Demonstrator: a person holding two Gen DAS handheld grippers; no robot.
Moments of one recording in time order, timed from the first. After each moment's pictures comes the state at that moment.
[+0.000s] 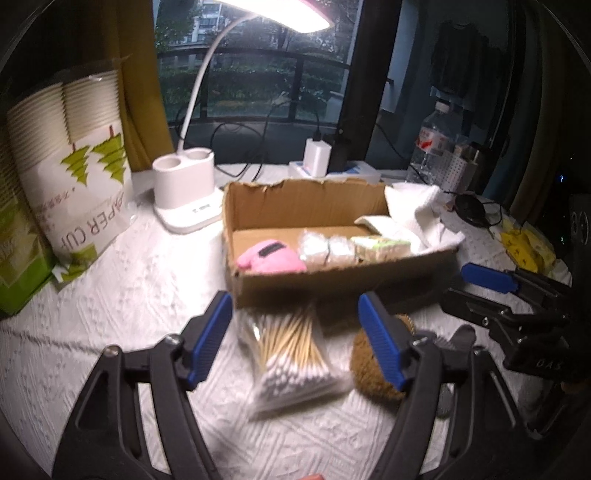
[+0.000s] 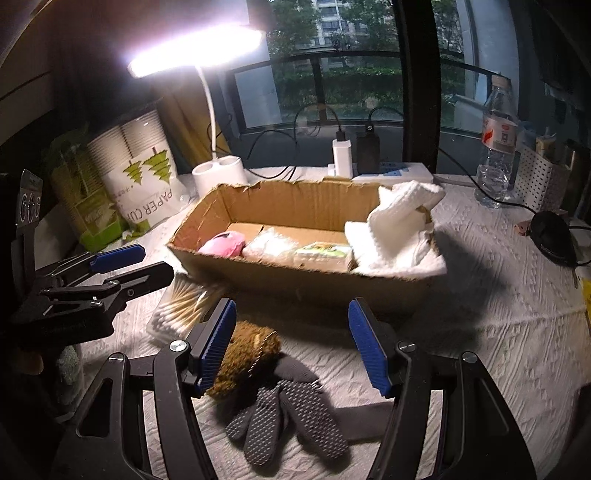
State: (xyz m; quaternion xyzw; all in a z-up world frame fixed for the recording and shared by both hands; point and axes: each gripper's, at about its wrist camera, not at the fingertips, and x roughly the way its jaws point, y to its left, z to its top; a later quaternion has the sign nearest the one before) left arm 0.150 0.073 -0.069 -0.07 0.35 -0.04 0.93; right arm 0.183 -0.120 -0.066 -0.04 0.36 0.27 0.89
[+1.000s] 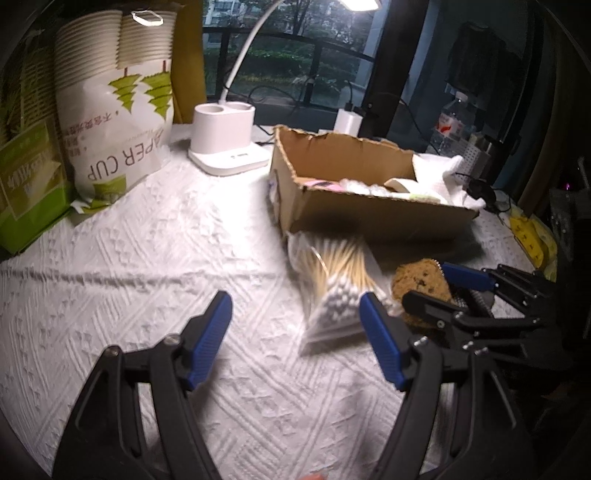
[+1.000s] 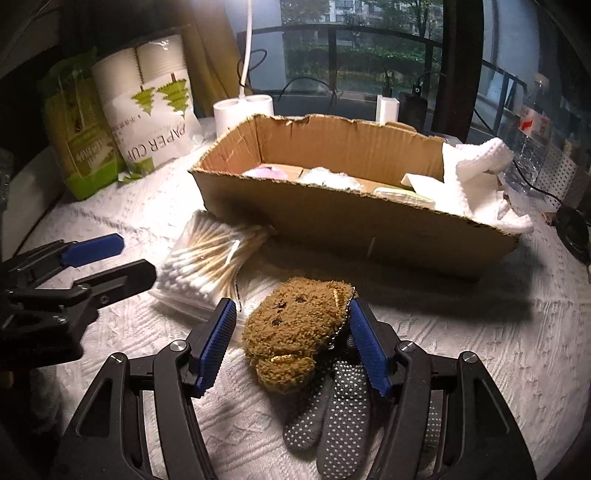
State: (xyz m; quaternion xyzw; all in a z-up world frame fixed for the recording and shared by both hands) left arm 0.114 0.111 -0.110 -0.10 0.38 -0.02 0.92; right arm 0.168 -0.055 -0.119 -0.10 0.41 0.25 0.87
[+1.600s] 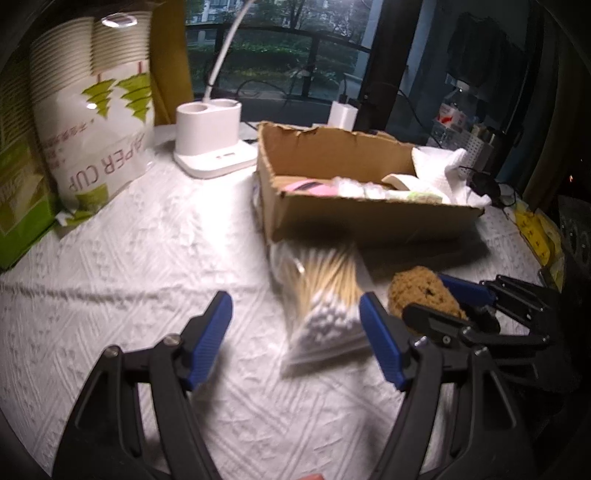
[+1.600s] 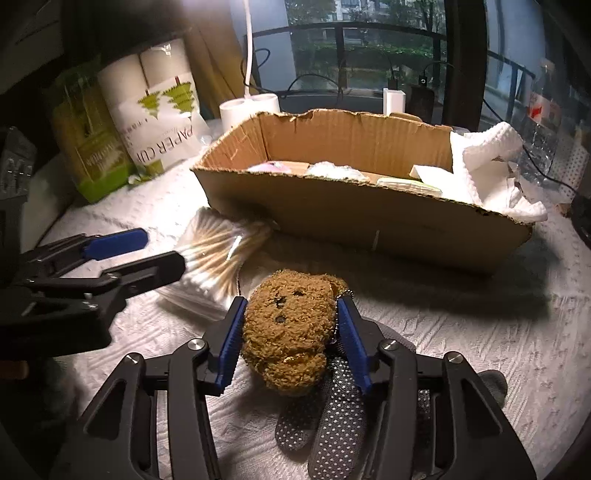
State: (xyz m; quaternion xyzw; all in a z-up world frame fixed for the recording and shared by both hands) left arm 0.140 0.093 -0.111 -0.08 0.39 -0.02 0.92; right arm 0.171 -0.067 -0.118 -0.07 0.40 0.29 0.86
